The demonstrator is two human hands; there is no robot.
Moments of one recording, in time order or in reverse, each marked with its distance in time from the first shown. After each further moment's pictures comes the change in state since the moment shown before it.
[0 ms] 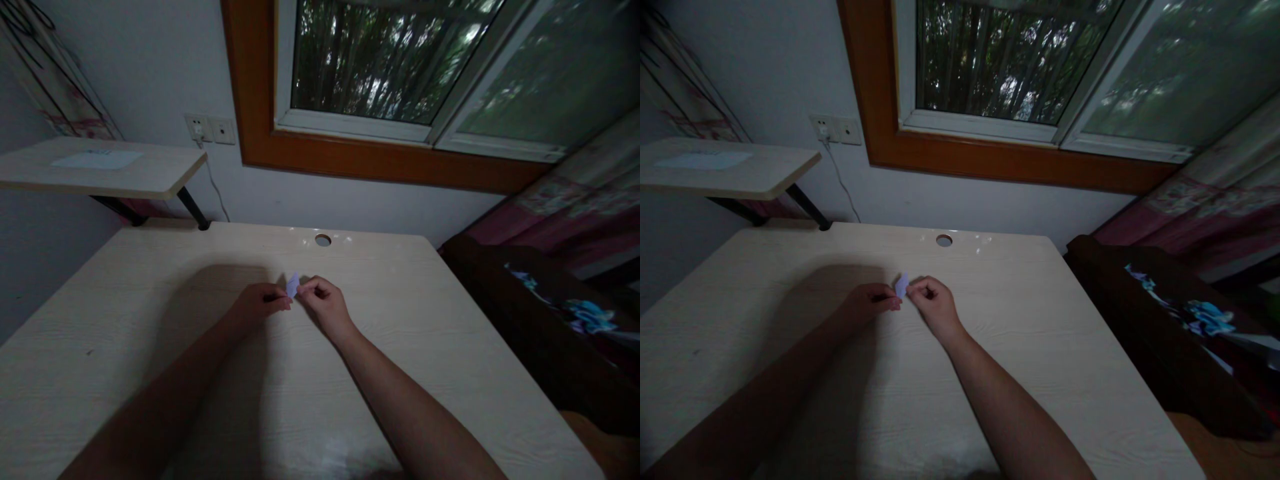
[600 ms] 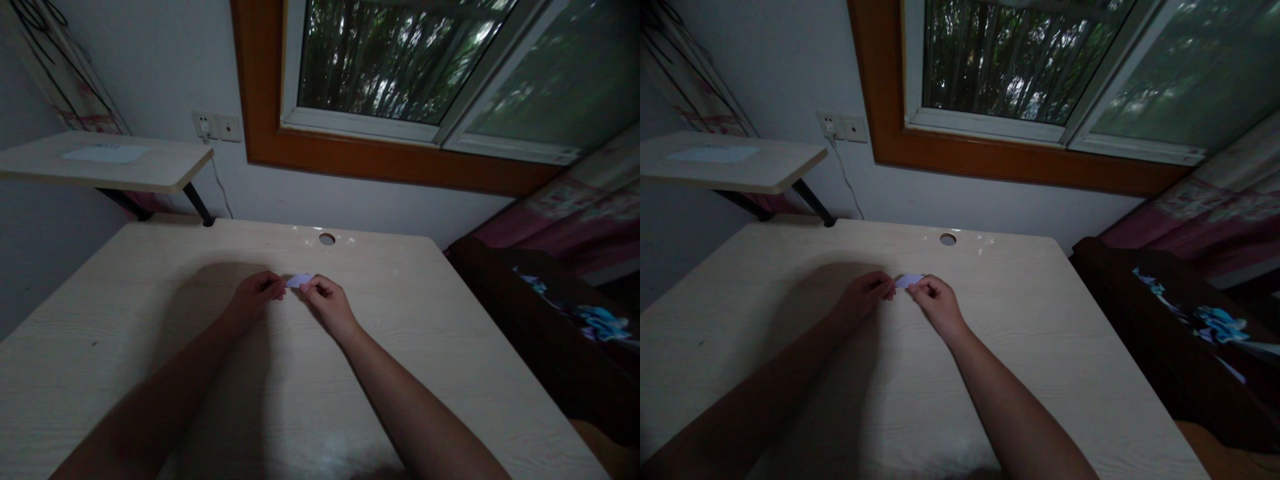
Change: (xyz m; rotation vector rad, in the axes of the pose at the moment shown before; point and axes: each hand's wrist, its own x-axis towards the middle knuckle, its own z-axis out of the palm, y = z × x) left_hand -0.003 0.004 0.000 -0.265 0.190 0.020; right_hand -0.001 -0.002 0.000 0.028 -0.070 0.043
